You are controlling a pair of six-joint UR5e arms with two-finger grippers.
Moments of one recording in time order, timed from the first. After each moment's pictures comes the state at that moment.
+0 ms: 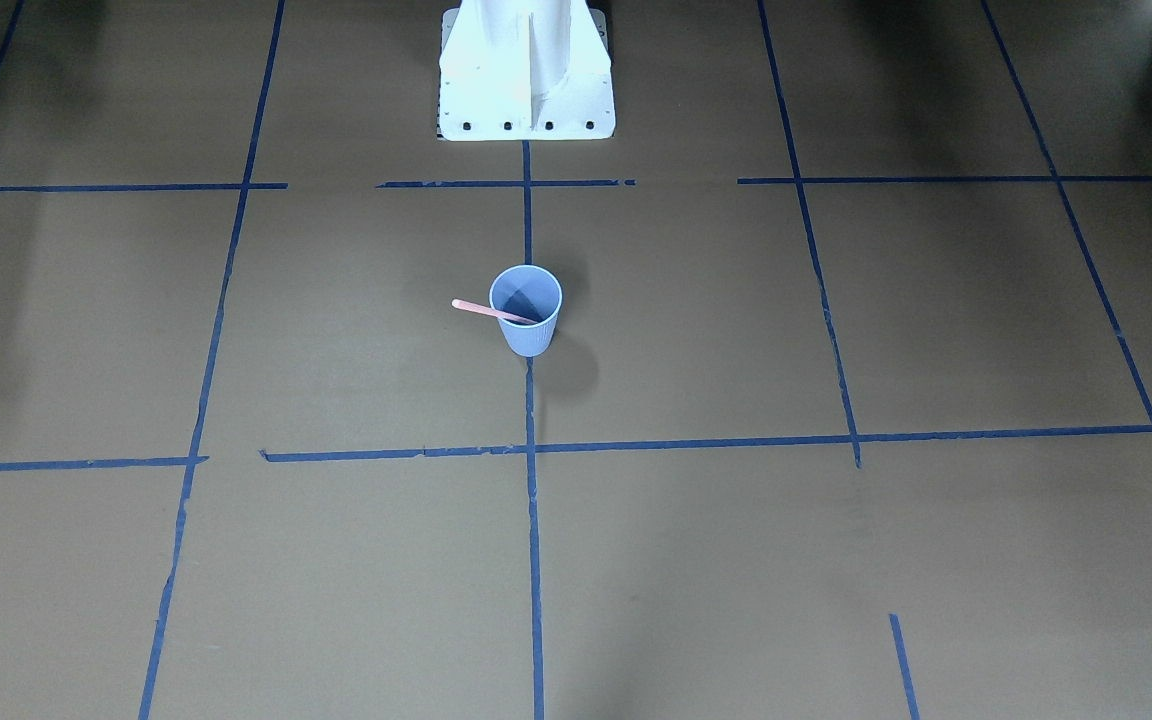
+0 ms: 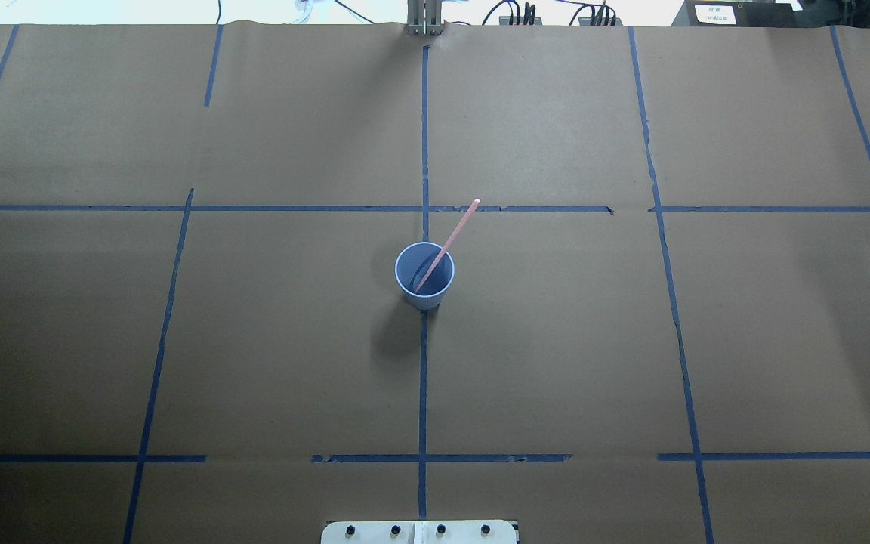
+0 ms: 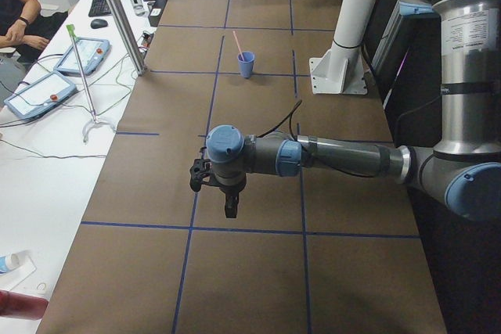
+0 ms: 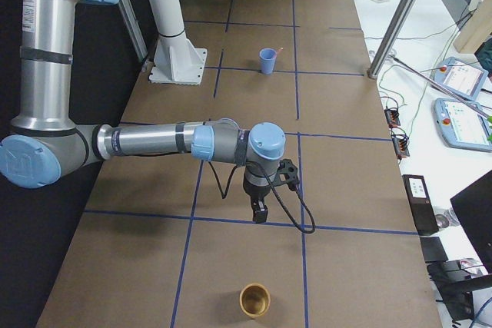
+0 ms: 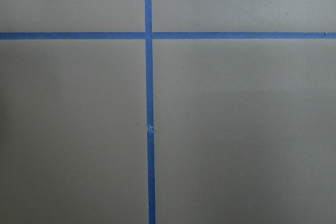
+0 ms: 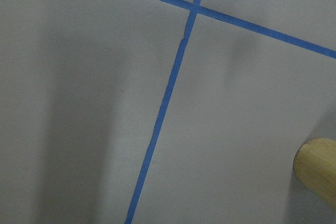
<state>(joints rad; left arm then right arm) -1.52 -1.45 -1.80 -1.53 -2.42 -0.04 1.56 -1.71 1.82 -1.77 2.26 -0.33</state>
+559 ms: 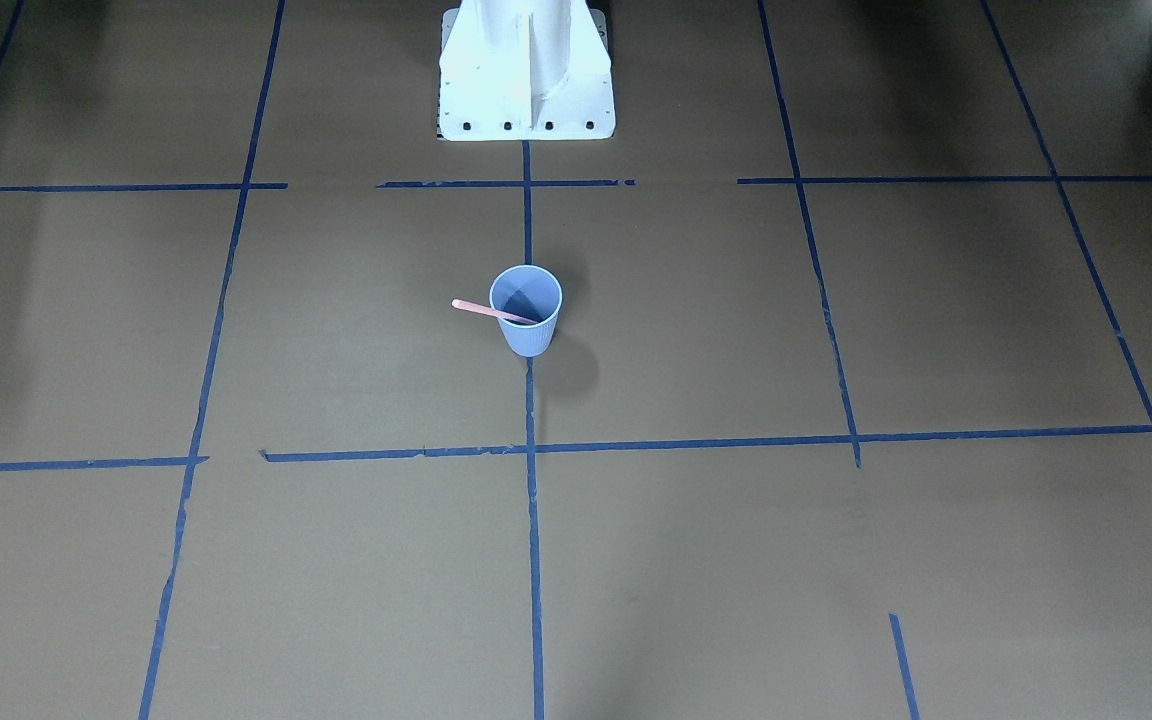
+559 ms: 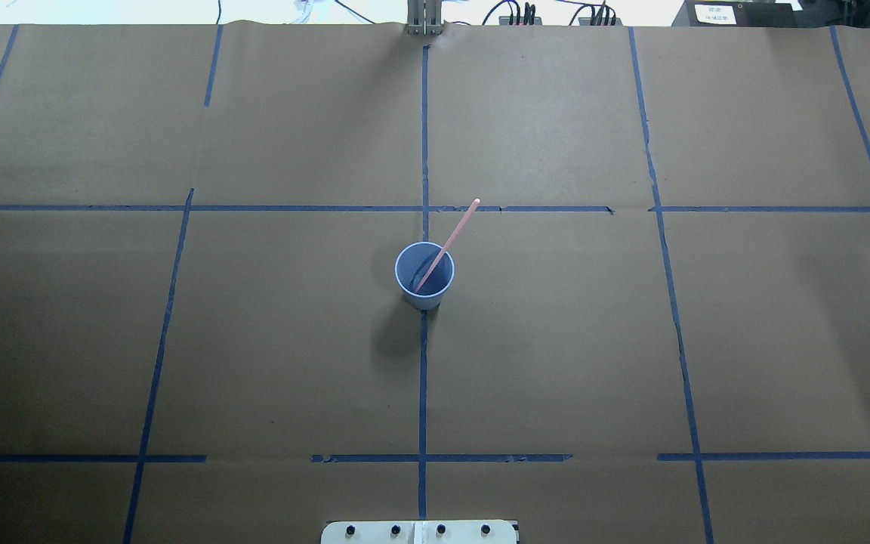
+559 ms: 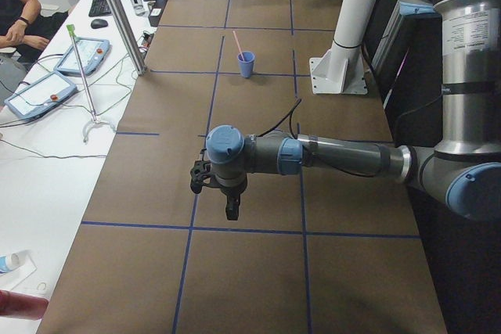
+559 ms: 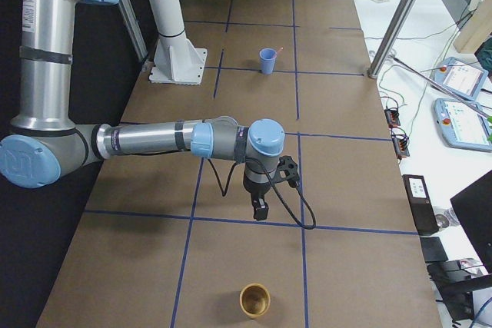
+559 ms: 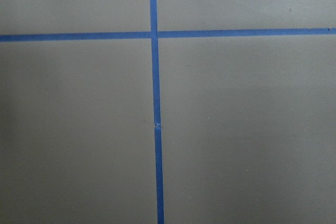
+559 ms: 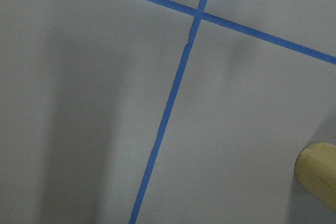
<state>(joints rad) -1.54 -1.44 -1.81 -1.47 -2.41 -0.01 1.56 -1.71 1.84 -1.77 2.26 -0.33</state>
